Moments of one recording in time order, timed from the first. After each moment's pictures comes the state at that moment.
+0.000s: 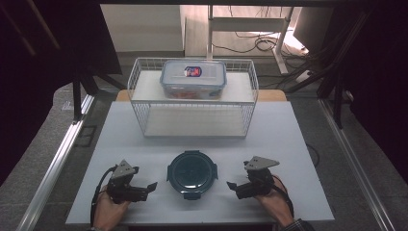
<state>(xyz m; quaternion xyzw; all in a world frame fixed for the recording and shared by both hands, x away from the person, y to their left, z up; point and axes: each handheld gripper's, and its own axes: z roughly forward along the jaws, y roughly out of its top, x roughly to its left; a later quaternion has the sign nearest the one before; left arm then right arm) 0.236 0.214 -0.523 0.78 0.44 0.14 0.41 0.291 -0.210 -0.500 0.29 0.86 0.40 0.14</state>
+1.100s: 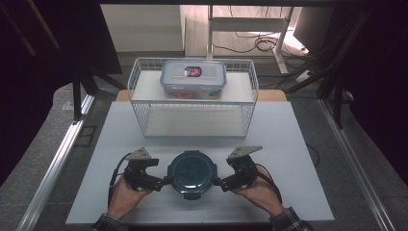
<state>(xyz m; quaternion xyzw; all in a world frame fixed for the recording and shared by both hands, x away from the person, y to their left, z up) 0.275 0.174 -0.495 0.79 0.40 0.03 0.46 0.306 -0.161 -0.474 0.30 0.87 0.40 0.04</state>
